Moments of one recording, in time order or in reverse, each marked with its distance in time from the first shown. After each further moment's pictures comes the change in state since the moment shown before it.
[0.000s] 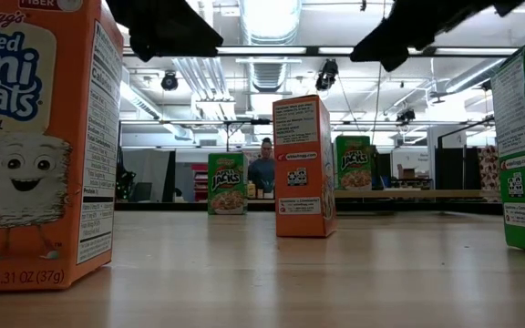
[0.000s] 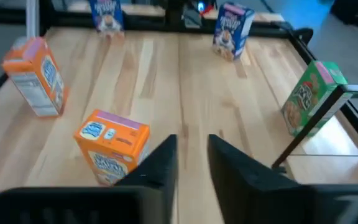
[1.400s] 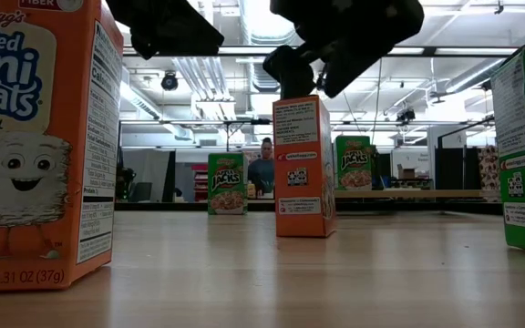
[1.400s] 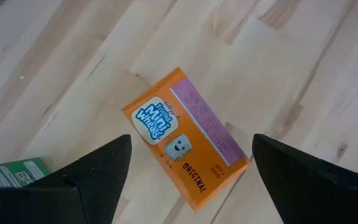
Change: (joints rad) left arm -0.001 0.000 0.000 0.014 -0.003 0.032; right arm 0.010 0.765 0.747 -0.637 -0.331 -0.436
